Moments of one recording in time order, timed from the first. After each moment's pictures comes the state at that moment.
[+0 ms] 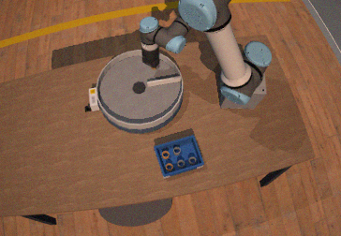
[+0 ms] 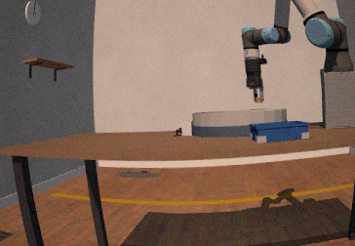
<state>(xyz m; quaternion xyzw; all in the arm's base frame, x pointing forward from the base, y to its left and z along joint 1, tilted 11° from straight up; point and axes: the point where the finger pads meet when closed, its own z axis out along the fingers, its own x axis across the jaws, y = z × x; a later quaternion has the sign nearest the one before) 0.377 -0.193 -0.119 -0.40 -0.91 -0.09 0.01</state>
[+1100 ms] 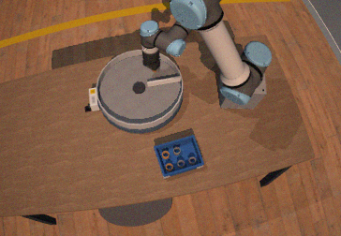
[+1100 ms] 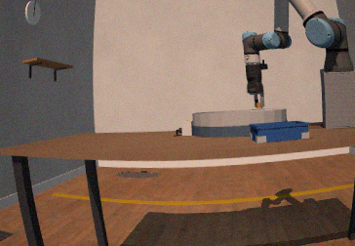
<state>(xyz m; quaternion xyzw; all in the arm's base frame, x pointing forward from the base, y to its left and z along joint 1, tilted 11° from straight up) 0.377 -0.190 -0.144 -0.40 -0.91 -0.09 0.01</state>
